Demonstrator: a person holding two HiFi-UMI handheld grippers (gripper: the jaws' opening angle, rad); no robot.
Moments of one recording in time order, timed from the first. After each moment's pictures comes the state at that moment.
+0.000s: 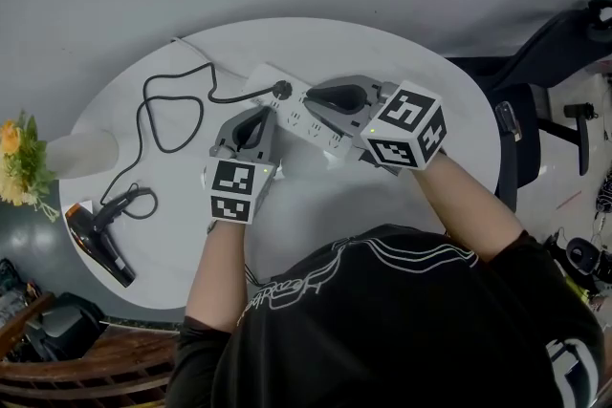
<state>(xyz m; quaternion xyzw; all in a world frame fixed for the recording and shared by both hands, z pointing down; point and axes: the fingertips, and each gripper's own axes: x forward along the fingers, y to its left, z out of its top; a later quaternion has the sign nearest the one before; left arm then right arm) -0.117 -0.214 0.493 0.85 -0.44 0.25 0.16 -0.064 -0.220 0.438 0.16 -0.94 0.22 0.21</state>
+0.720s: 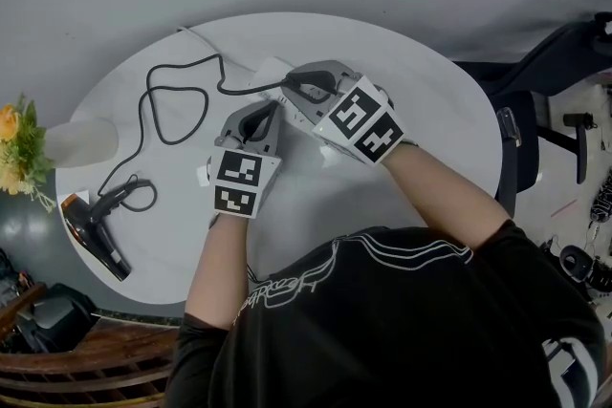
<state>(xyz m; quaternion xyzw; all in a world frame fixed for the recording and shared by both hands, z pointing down) -0.118 -0.214 0.494 0.85 -0.43 0.25 0.18 -0.113 -0.245 0.468 0.20 -0.93 0.08 0.30</state>
